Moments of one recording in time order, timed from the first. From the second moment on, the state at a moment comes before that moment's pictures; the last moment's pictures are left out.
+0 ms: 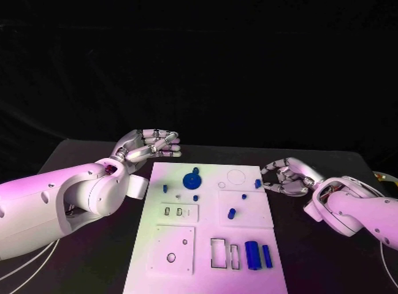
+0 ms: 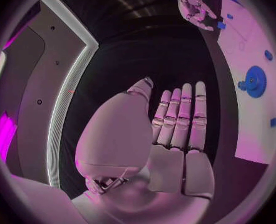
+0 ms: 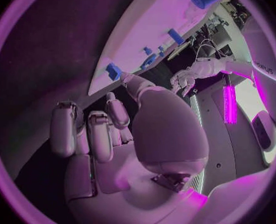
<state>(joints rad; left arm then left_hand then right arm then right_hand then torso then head) 1.22 -0.97 -0.02 1.65 -0.05 -0.33 0.41 1.50 -0.12 0.18 0.28 0.24 0.87 0.22 0.26 0.17 1.01 0.18 0.09 0.07 0.96 0.14 0.30 0.24 0.17 0.88 0.25 0.34 0.10 1.17 -0.90 -0.14 1.36 -1.01 -0.44 0.22 1.30 -0.22 0.43 0.06 0.22 0.83 0.17 0.18 0.43 1.30 0.08 1.22 1.23 1.47 0.00 1.54 1.31 0.06 1.39 0.11 1.37 1.31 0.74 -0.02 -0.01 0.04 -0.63</state>
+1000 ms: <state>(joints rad) 1.22 -0.97 -0.02 1.65 -0.05 -0.33 0.40 1.50 -0.12 0.18 0.28 0.24 0.87 0.22 0.26 0.17 1.01 0.18 0.09 0.07 0.96 0.14 0.30 0.24 0.17 0.88 0.25 0.34 0.10 1.15 -0.85 -0.14 1.32 -1.02 -0.45 0.20 1.31 -0.20 0.47 0.03 0.20 0.88 0.17 0.19 0.44 1.33 0.08 1.27 1.27 1.46 0.01 1.54 1.31 0.06 1.41 0.11 1.38 1.31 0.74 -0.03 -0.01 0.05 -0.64</state>
